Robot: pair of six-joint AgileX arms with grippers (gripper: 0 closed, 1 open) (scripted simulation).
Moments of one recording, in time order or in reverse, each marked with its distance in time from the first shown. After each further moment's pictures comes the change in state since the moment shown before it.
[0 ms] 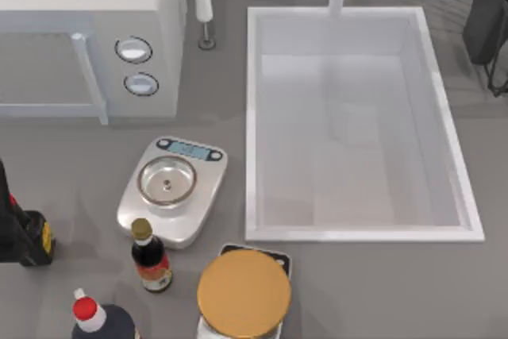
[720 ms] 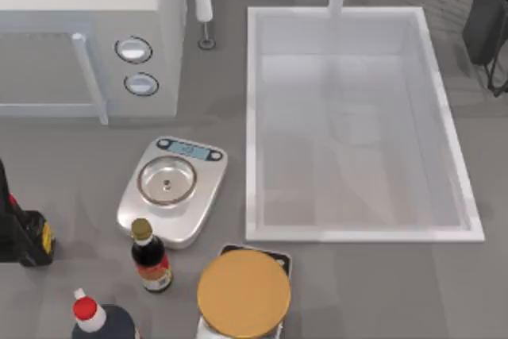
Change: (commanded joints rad) left arm 0.000 0.000 0.000 0.000 0.000 0.000; right arm 0.138 0.402 -0.049 0.442 0.143 0.001
